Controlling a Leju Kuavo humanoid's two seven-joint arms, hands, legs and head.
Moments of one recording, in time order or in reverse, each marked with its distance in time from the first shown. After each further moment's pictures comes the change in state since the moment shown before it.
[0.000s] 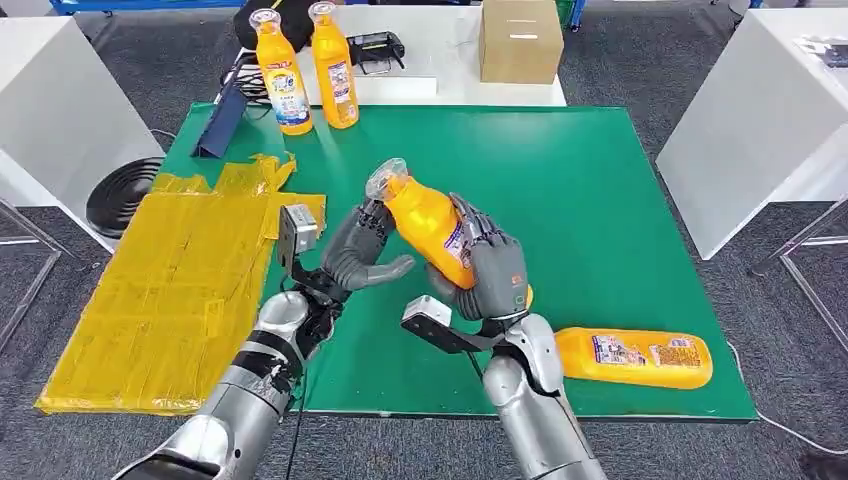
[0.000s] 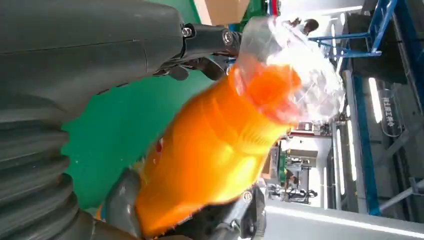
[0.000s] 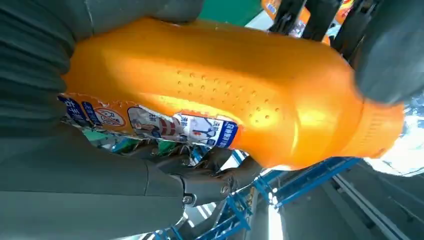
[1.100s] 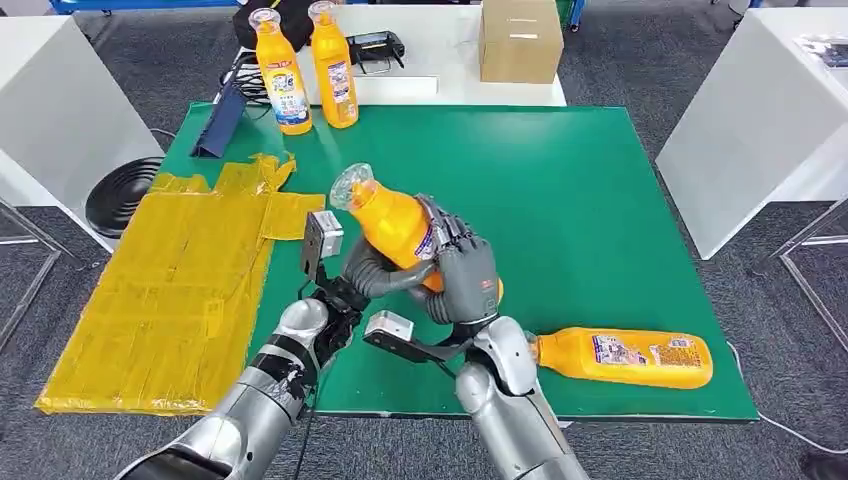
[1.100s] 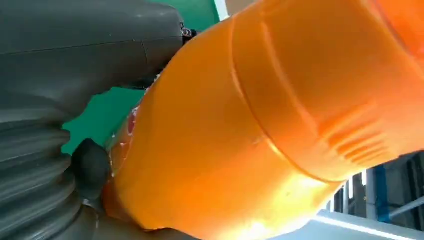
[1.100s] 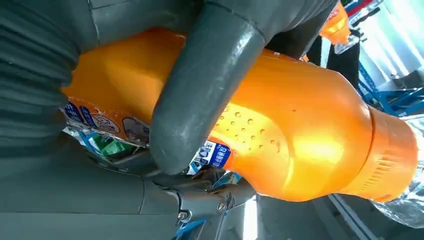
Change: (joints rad) left arm -0.018 -0.021 -0.067 0.090 0.019 0.068 0.003; right arm -0.027 0.032 0.098 0.084 0.109 -0.081 0.032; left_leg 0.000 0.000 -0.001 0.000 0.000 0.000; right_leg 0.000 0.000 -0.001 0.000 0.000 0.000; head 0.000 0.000
